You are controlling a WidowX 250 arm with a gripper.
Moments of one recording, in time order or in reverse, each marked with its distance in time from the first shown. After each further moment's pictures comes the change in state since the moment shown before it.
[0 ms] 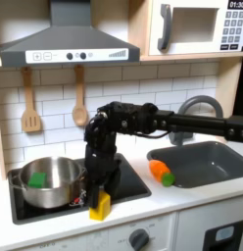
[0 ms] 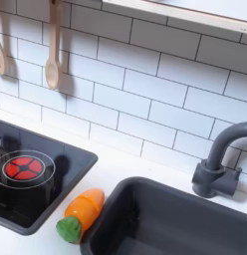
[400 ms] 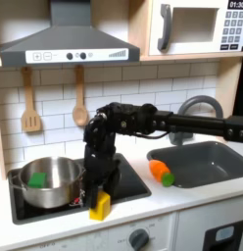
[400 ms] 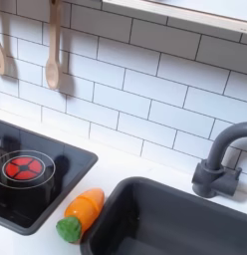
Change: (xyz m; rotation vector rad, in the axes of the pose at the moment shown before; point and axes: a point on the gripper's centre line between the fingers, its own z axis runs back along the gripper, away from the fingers) arm 0.002 0.000 -0.002 0.001 -0.011 -0.005
